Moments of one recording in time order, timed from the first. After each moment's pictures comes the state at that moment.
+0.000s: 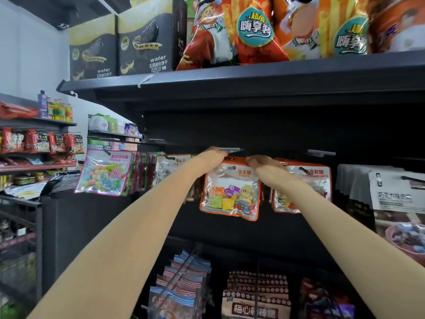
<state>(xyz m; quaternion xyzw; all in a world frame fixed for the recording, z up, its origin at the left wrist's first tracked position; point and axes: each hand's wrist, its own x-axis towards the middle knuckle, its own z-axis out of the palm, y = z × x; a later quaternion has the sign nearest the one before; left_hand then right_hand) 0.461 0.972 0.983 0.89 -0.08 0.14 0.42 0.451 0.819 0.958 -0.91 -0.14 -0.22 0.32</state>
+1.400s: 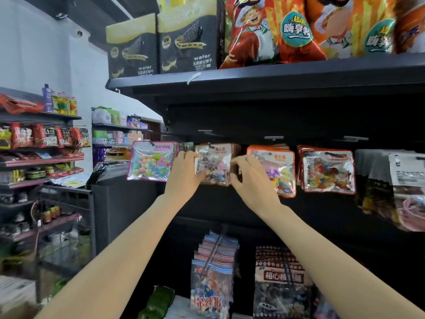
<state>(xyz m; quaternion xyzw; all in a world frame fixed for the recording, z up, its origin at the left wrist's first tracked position) 0.413 1.119 0.893 0.85 -0.10 0.45 0.24 0.378 0.945 0.892 -0.85 -0.23 -0.42 0.21</state>
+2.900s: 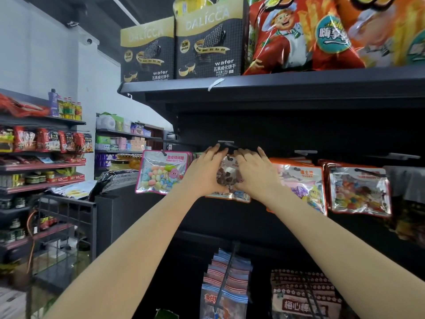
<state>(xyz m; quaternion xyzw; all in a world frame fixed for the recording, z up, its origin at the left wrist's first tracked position) 0.461 1.136 0.931 0.91 -0.19 0.36 0.06 0.434 0.986 0.942 -0.90 -0.16 -0.39 -0.10</state>
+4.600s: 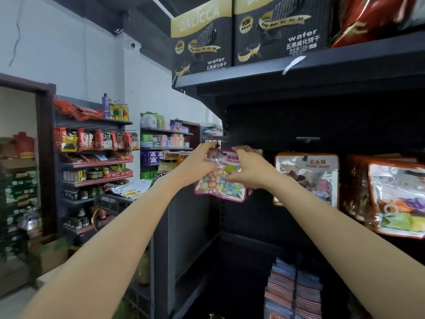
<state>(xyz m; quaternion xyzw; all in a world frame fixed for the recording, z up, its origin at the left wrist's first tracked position) 0.473 1.285 0.946 0.88 -0.15 0.25 0.36 0.493 1.122 0.952 -0.91 -0.28 -0.24 0.17</state>
